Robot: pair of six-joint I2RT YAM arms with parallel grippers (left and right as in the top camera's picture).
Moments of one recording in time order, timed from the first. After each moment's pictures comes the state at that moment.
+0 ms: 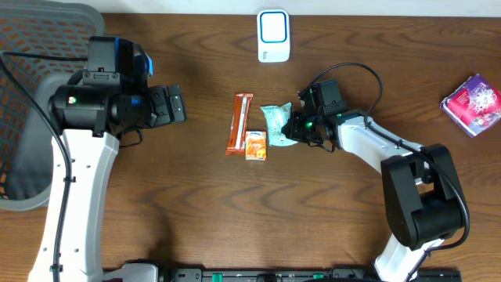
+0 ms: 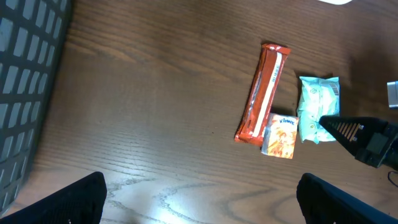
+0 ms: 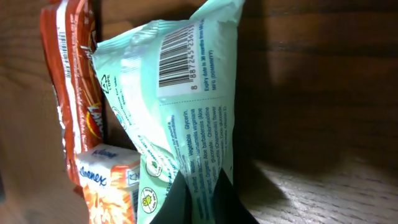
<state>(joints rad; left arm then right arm) -0.05 1.43 1.55 -1.23 0.12 -0.27 0.32 1.90 1.07 -0.27 -0.40 0.52</state>
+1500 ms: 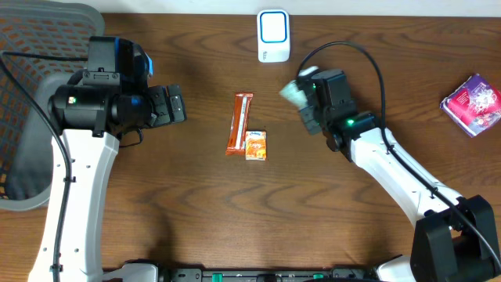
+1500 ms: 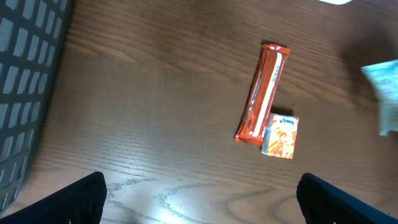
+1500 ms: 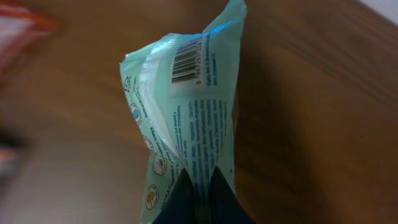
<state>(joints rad) -0.05 1.43 1.55 -1.23 0.12 -0.27 0.39 1.62 1.09 -0.35 0.27 -0.13</state>
